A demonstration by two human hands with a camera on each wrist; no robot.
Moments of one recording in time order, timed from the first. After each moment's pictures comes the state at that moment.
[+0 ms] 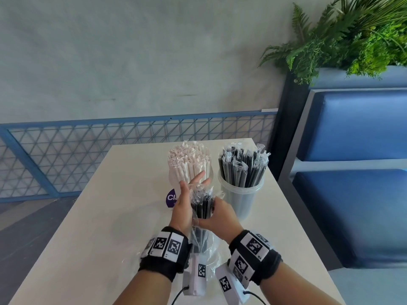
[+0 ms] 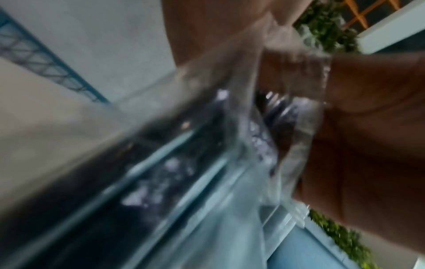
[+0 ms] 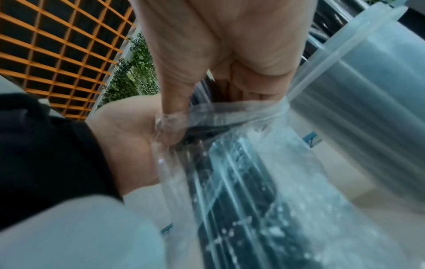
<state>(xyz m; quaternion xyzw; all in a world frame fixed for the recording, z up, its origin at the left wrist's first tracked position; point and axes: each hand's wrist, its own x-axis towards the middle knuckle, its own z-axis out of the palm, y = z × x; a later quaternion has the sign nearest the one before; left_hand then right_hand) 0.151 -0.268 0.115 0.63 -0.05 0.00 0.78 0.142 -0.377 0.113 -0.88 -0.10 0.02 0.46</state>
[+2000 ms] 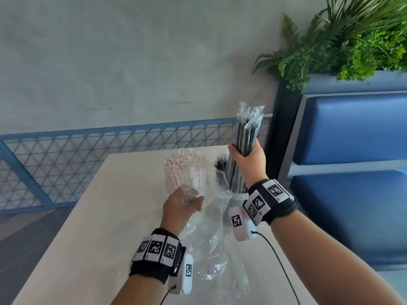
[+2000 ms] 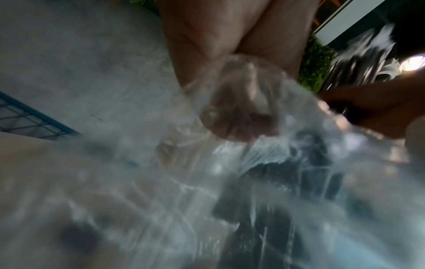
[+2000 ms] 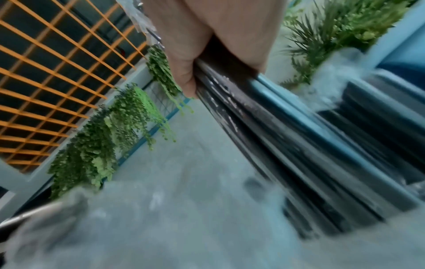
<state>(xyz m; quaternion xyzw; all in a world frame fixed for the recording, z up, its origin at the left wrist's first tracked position) 0.169 -0.255 0.118 0.76 0.00 0.05 0.65 0.216 -0.431 0.198 -0.75 0.01 -0.27 0.60</state>
